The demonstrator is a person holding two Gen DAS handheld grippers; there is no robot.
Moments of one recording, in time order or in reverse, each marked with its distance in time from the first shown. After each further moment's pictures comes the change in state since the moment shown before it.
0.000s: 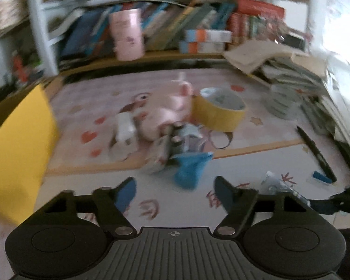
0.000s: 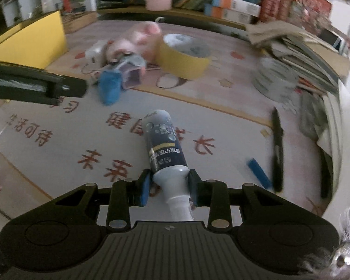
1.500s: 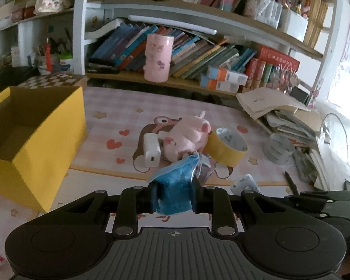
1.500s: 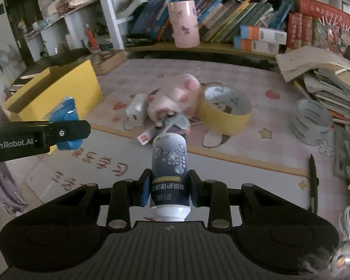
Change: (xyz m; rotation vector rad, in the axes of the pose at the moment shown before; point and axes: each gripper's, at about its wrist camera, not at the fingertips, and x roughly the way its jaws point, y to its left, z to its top) left arm -0.069 0.053 0.000 -0.247 -0.109 -0.044; right arm -0.019 0.025 0.058 0.044 -0.127 0.190
